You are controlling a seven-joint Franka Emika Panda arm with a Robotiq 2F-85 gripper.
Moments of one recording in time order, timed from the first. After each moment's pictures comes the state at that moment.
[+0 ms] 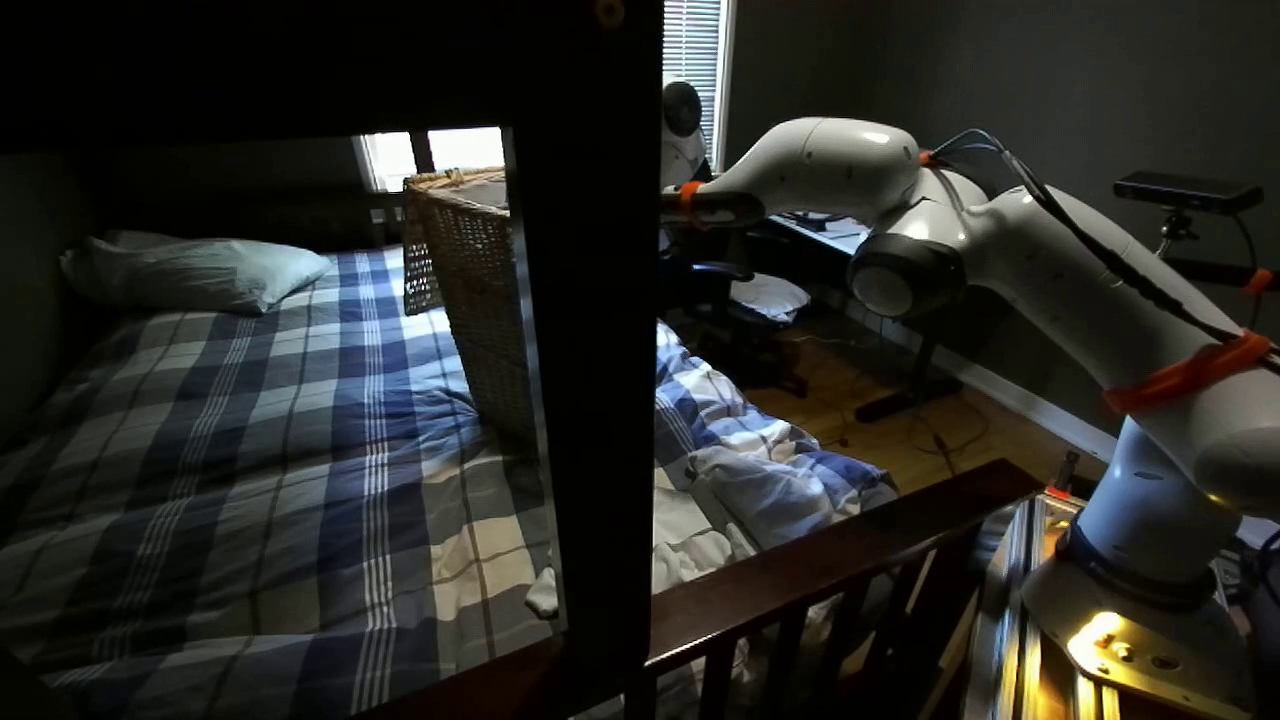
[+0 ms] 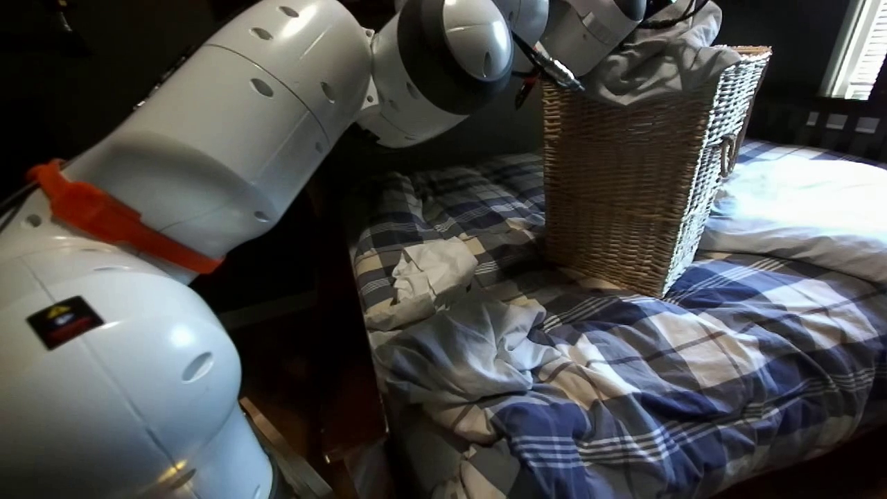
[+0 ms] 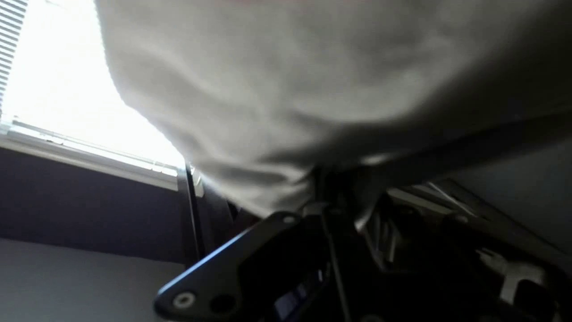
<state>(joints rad) 0.07 1.00 -0.44 -0.68 -0.34 3.17 0.22</state>
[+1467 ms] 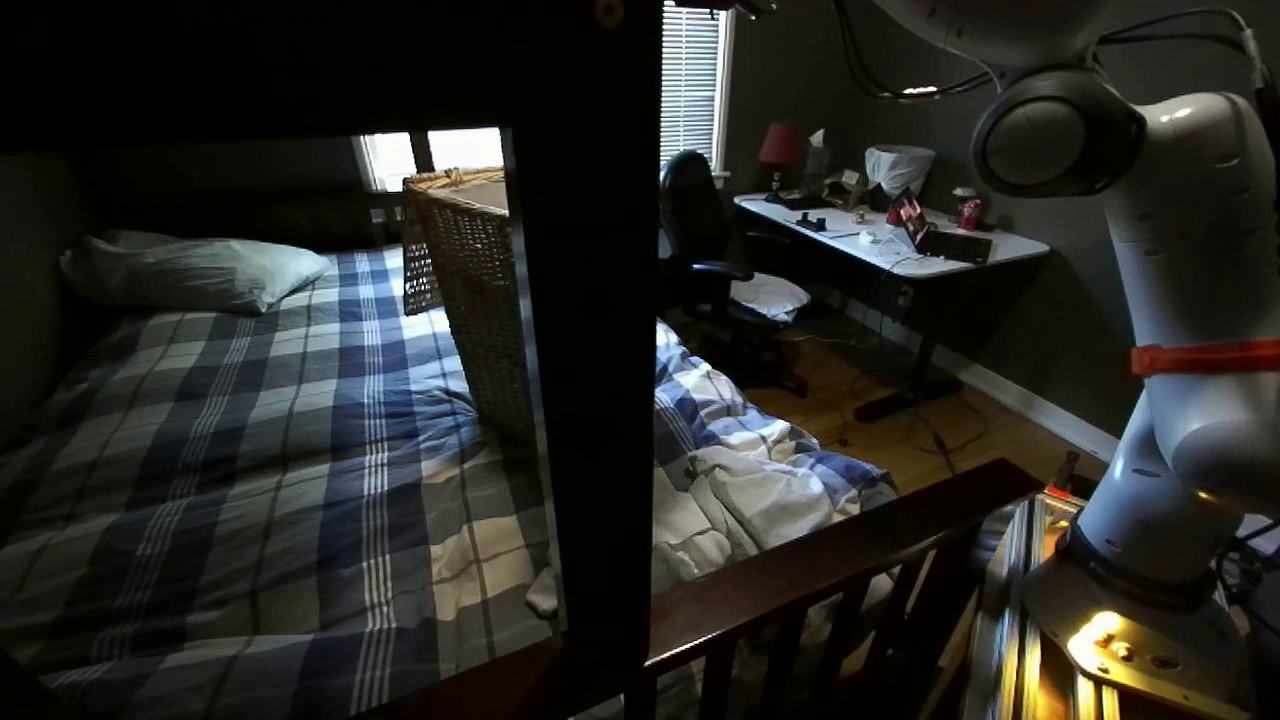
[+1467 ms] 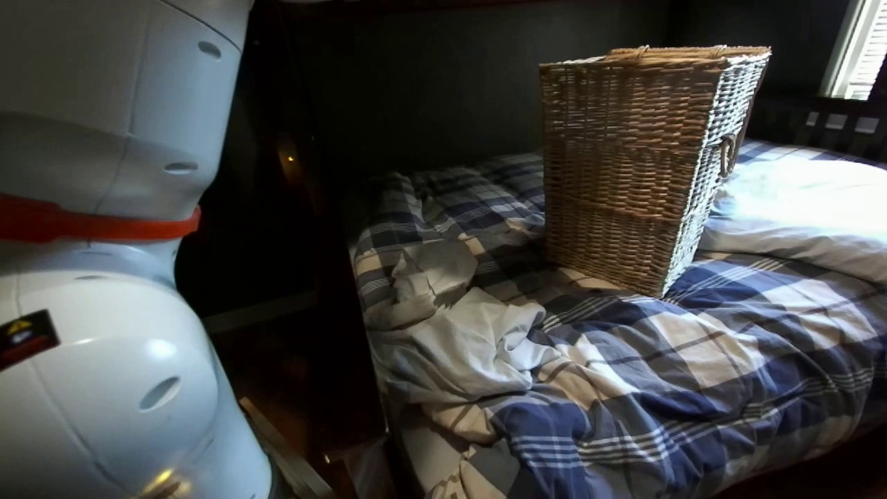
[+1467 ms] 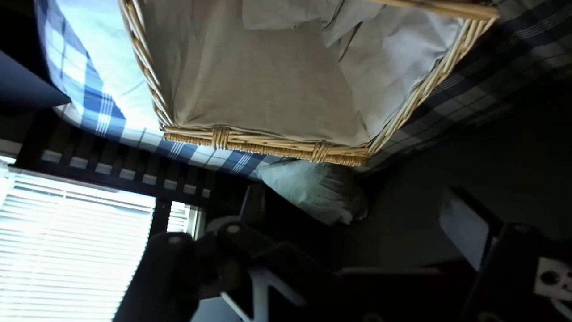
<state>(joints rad) -0.06 0.51 0.00 -0.70 0.05 1.97 -0.12</state>
